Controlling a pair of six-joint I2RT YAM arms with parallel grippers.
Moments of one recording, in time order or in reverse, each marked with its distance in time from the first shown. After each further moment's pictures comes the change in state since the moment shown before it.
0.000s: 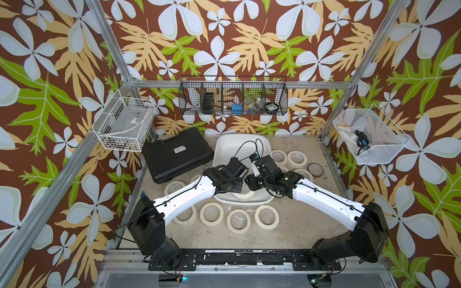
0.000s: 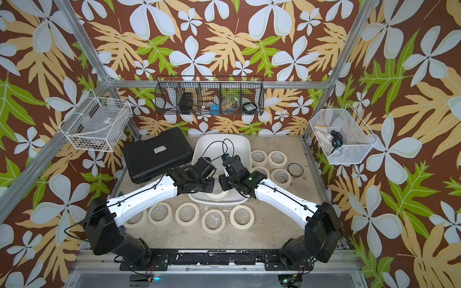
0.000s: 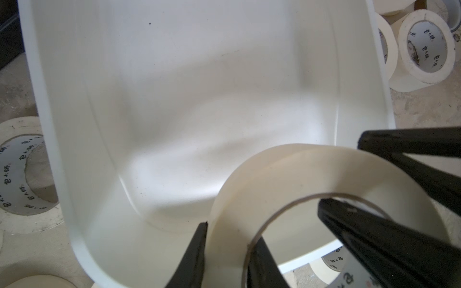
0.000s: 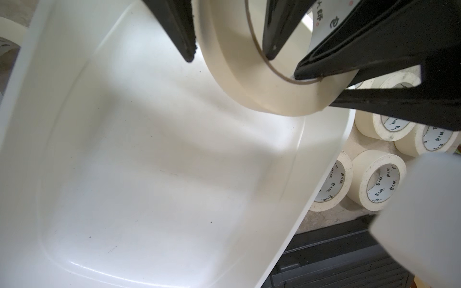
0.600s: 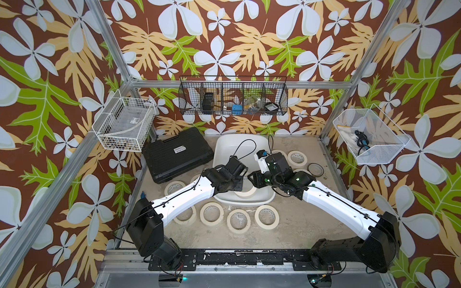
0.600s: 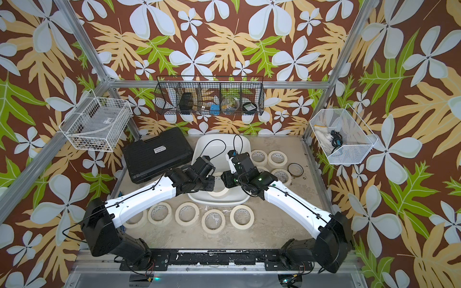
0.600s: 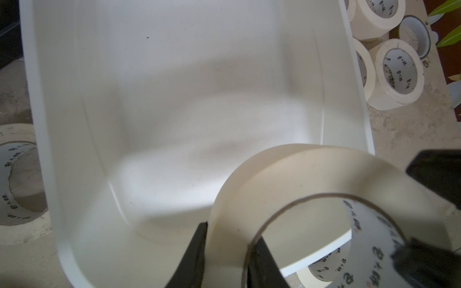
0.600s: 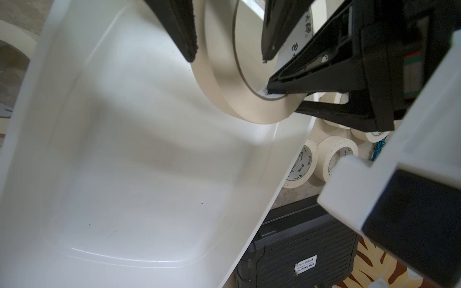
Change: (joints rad) left arm 0.005 -0.018 -0.026 0.062 0.006 -0.034; right arm -0.056 -0.096 -0.021 0.022 -0.100 0.043
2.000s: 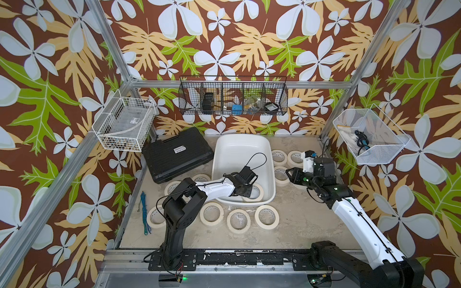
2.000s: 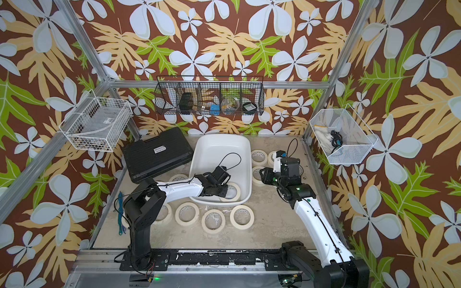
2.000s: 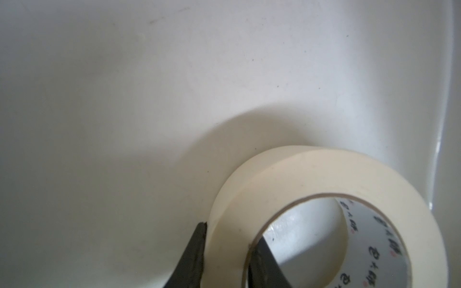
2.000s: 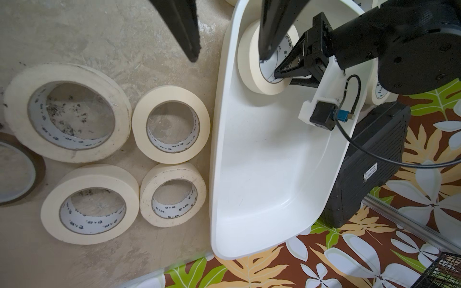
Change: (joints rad) left arm -0.006 0.395 -0.019 0.337 0.034 0.129; right arm -0.550 -0.333 -0.273 0.032 -0.193 0.008
